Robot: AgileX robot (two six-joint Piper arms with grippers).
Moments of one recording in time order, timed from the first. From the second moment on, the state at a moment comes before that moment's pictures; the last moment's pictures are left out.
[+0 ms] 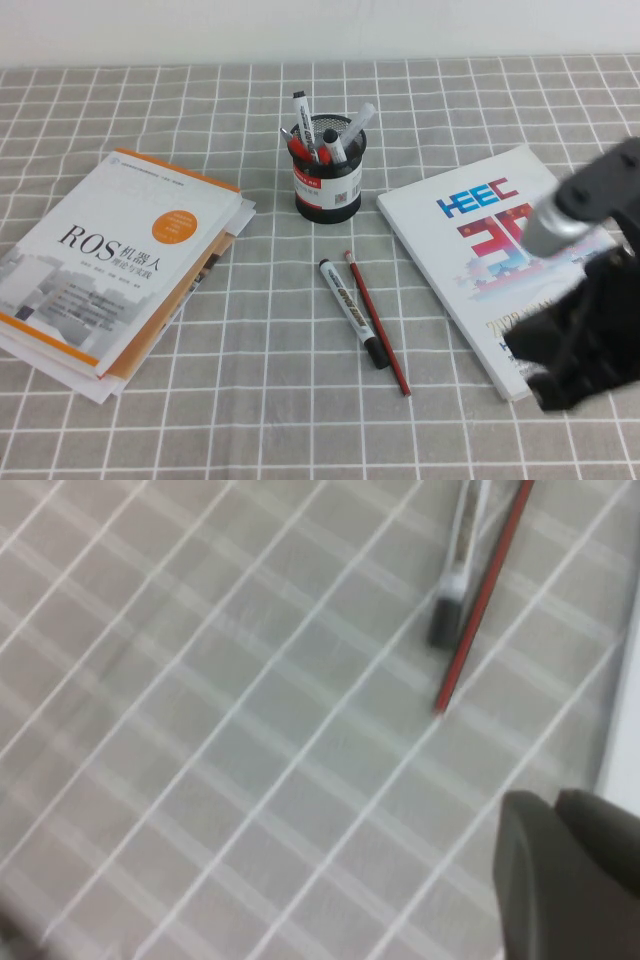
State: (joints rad) right arm 0.66 1.10 -0.97 0.16 0.86 -0.05; left arm -0.07 -0.02 0.03 -0.04 0.38 0.07
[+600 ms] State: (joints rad) right arm 0.65 1.00 -0.88 0.04 1.00 -0.05; left arm -0.07 -0.02 0.03 -0.04 0.38 0.07
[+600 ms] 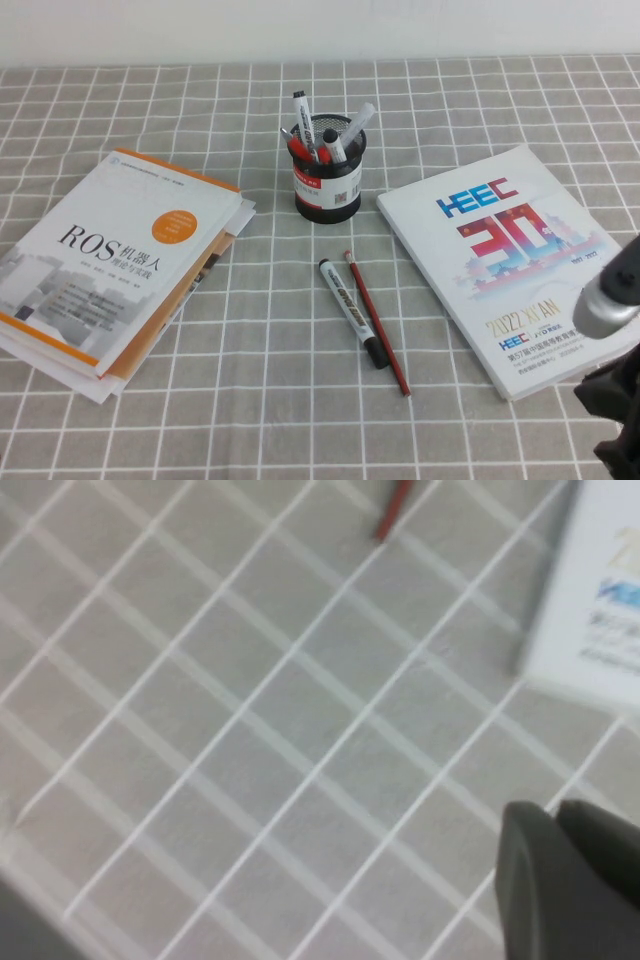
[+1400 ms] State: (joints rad) right arm 0.15 0.05 0.03 0.11 0.18 -0.13; left arm -0.07 -0.02 0.03 -0.04 0.38 0.07
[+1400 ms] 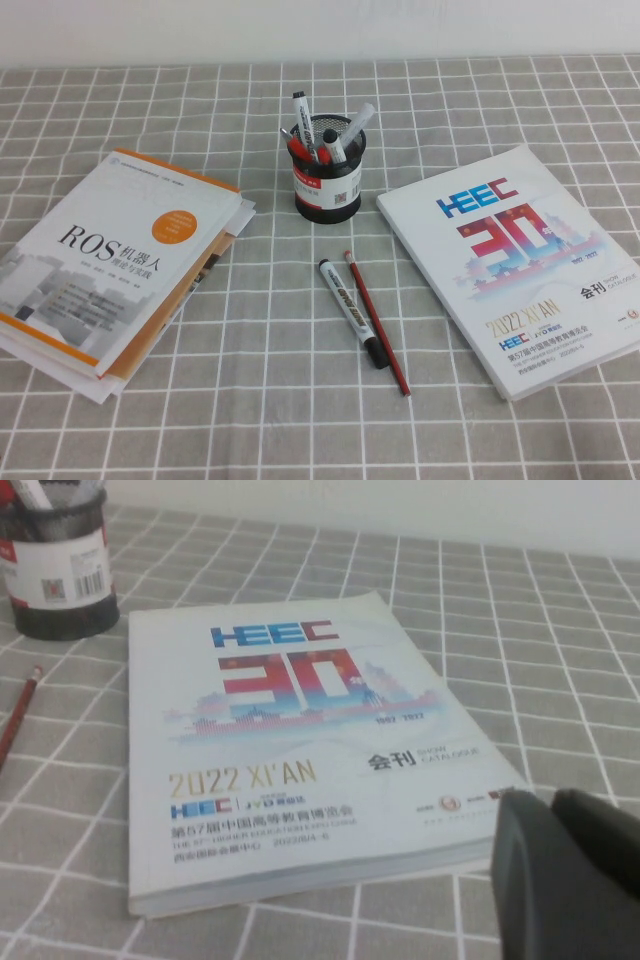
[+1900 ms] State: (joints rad) right arm 0.15 -0.01 0.03 0.12 0.37 -0.13; left arm -0.07 -0.02 0.03 -0.04 0.38 0.07
